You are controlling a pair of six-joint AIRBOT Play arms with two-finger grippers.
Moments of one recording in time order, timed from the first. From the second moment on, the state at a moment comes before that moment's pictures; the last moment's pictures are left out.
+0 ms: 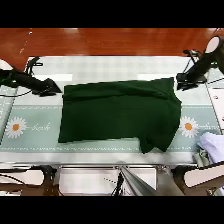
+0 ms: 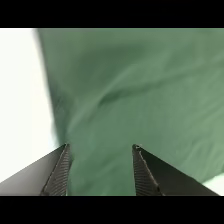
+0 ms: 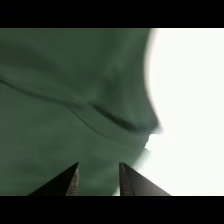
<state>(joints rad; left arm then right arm) 0.26 -1.55 1.28 1.01 -1.37 -1.21 -0.14 -1.70 1.68 -1.53 1.64 1.46</state>
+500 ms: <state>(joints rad) 0.48 -1.29 0.74 1.02 -1.43 -1.15 -0.38 -1.32 1.10 -1.38 1.47 1.36</state>
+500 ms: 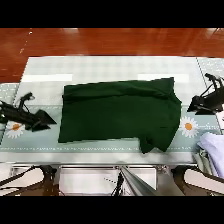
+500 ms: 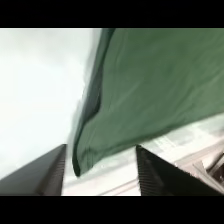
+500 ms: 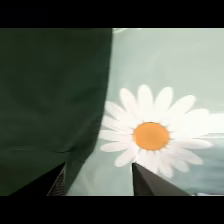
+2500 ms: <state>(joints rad) 0.26 -1.26 0.53 0.78 -1.19 -1.05 -0.41 -1.02 0.40 -0.95 0.99 1.25</state>
